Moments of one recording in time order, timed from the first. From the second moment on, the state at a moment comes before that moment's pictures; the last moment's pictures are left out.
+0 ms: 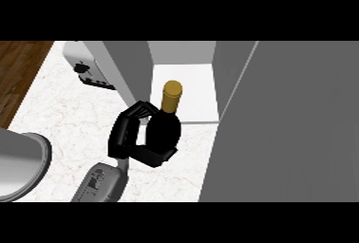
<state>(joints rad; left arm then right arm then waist) -0.26 0.01 -0.22 -1.28 0.11 0.13 -0.33 0.11 -0.54 0.65 -2.52 0.07 -0.59 0.33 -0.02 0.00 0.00</state>
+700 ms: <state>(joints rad) -0.54 0.00 -0.23 -0.96 0.19 0.22 -0.37 0.15 -0.54 0.64 -2.51 0.05 -0.56 0.26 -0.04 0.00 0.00</state>
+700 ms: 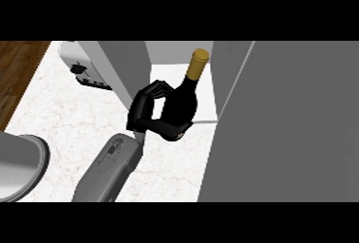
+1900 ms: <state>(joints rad) -0.95 0.00 -0.26 -0.40 0.40 0.35 -0.45 0.20 -0.53 0.63 -2.50 0.01 -0.50 0.15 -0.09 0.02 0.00</state>
